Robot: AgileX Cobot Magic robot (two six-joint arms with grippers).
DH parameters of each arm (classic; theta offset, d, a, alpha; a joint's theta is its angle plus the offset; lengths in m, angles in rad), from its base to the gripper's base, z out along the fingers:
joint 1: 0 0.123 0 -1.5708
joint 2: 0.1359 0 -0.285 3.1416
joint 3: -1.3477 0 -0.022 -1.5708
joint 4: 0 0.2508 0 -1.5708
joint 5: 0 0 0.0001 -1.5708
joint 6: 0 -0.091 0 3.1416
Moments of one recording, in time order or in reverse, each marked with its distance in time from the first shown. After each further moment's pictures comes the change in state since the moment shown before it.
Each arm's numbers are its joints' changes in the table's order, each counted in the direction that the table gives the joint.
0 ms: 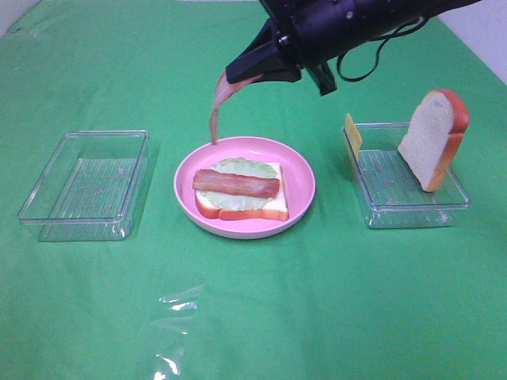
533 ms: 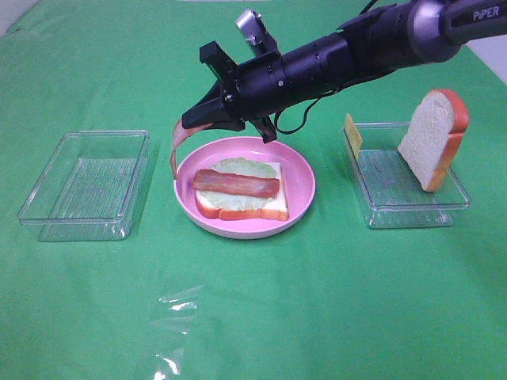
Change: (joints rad) left arm 0.000 0.000 0.000 0.000 0.000 0.000; right arm 0.064 0.295 0.139 0.149 -0.040 0.106
